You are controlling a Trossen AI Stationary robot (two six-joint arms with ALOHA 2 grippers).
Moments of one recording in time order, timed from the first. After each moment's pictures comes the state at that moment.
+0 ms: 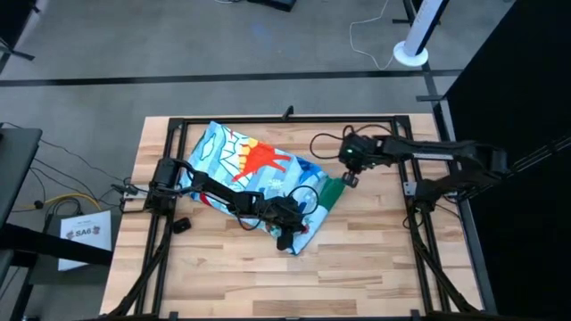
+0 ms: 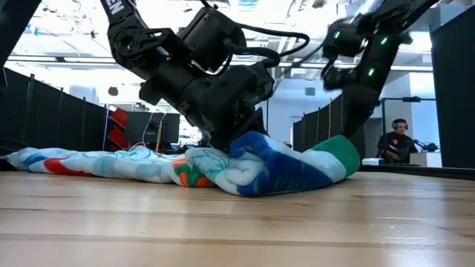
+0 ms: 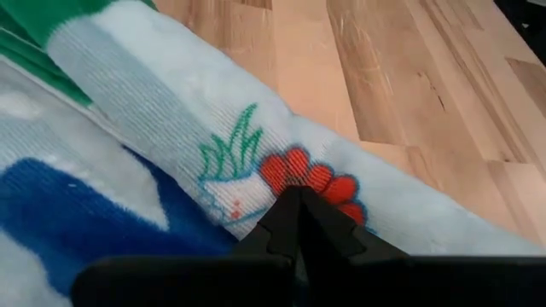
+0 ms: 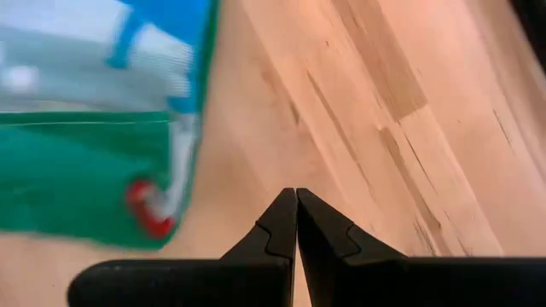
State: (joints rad) left arm -0.13 2.06 0.97 0.41 0.08 -0.24; right arm -0.37 1.30 0.80 -0.65 0.17 0.04
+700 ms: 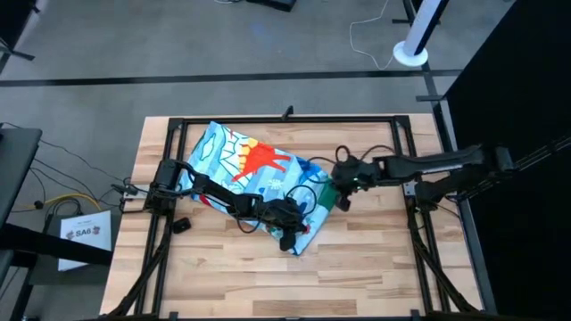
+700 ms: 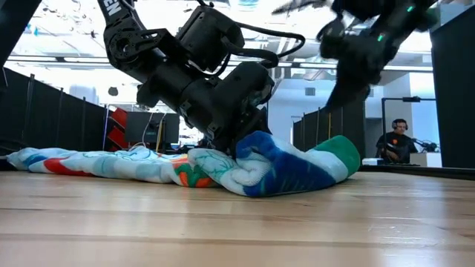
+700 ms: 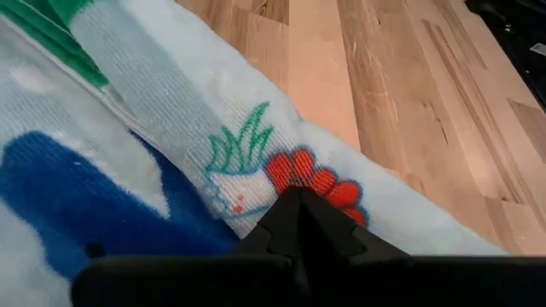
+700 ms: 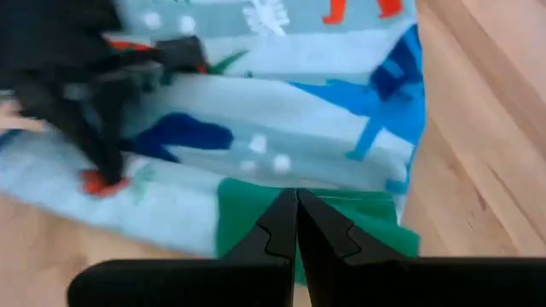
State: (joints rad) left arm -0.15 2.06 0.97 0.48 0.03 -0.38; right arm -0.04 1.23 0.76 -0.42 0.14 0.31
